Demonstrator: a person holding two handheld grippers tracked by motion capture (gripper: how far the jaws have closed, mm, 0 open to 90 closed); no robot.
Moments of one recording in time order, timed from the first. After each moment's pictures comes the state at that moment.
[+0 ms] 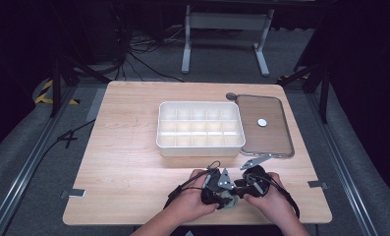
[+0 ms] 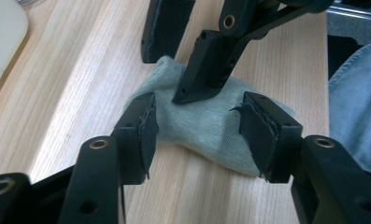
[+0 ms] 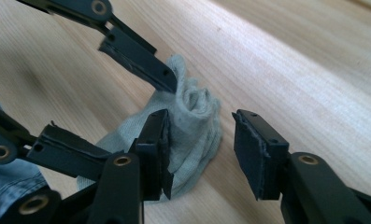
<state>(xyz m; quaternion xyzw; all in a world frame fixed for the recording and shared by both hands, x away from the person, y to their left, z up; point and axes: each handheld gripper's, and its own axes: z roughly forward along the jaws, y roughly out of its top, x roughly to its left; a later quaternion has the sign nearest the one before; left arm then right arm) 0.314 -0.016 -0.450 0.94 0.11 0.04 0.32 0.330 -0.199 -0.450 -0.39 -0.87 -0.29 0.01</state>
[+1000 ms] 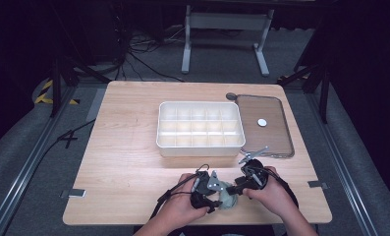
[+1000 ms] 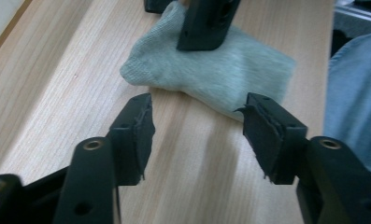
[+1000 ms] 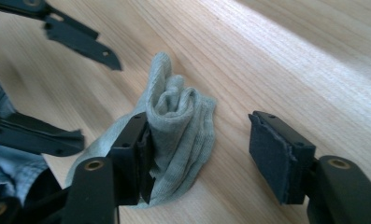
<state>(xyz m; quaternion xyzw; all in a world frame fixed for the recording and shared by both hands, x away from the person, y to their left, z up) 0.306 0.008 -0.454 0.94 0.15 0.04 0.29 0.351 -0.200 -0.453 -0.40 -0.87 -0.28 0.08</state>
